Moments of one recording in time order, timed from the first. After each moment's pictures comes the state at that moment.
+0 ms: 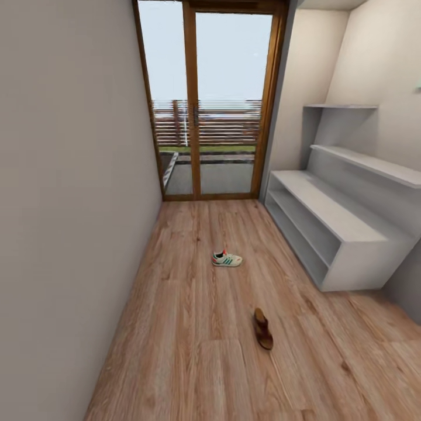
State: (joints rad) left arm -0.04 0.06 0.01 -0.43 0.08 -0.35 0.00; right arm -0.03 -0.11 -0.01 -0.55 0.00 -0.14 0.00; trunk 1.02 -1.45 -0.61
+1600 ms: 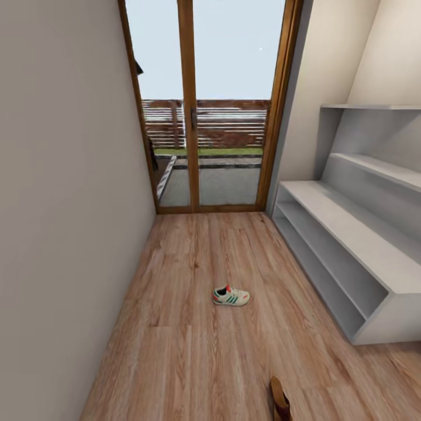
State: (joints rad) left arm -0.04 0.06 0.01 -0.43 0.08 -0.35 0.00; right arm -0.03 -0.11 -0.01 -0.55 0.00 -0.14 0.00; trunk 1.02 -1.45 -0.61
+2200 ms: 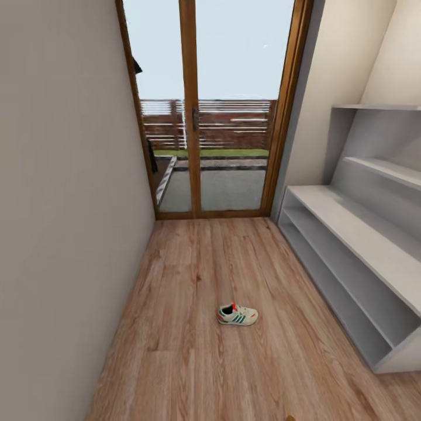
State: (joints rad) left arm -0.04 0.05 0.01 -0.43 0.08 -0.35 0.00; right arm -0.03 -0.11 -0.01 -0.55 0.00 -0.14 0.00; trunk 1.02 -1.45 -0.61
